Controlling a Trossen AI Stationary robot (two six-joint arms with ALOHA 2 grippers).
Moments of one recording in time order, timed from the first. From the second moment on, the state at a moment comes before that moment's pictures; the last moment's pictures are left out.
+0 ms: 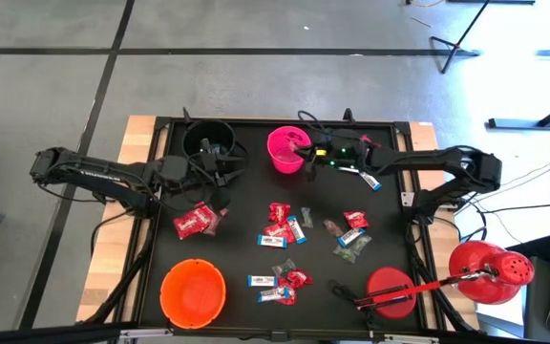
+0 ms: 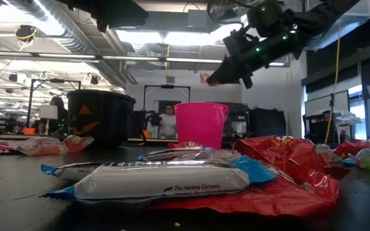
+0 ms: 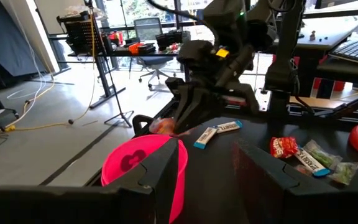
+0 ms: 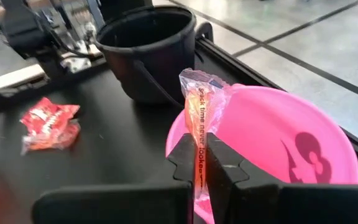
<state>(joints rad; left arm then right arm) -0.06 0.96 0.65 0.17 -0.49 0.00 -0.34 1.44 0.78 0.29 0.00 0.17</state>
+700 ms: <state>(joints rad) -0.06 0.96 0.79 -0.22 -0.48 -0.10 -0.34 1.40 0.79 0.25 -0.02 0.10</state>
